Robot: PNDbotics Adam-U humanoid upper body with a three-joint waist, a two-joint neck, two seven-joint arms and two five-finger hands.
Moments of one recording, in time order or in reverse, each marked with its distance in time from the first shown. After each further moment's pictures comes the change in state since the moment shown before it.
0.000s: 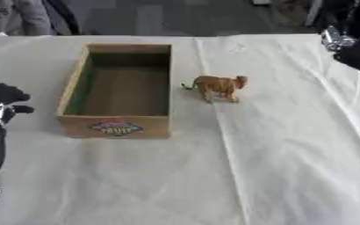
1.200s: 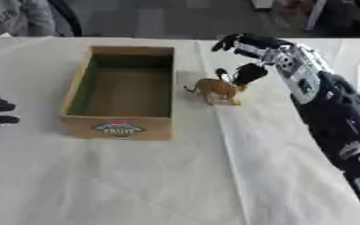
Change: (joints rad) left arm -0.002 0.000 -0.025 0.000 0.008 0.018 -0.027; right arm -0.314 0.244 0.137 0.555 0.770 -0.253 0.275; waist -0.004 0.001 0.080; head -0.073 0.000
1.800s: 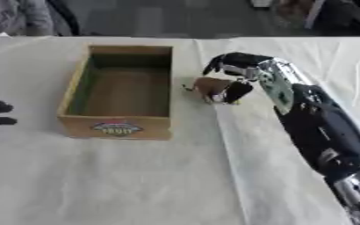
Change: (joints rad) left arm 0.000 0.000 -0.003 0.000 0.000 0.003 -0.004; right arm 0.000 0.043 0.019 0.043 0.138 -0.051 0.006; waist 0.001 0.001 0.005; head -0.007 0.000
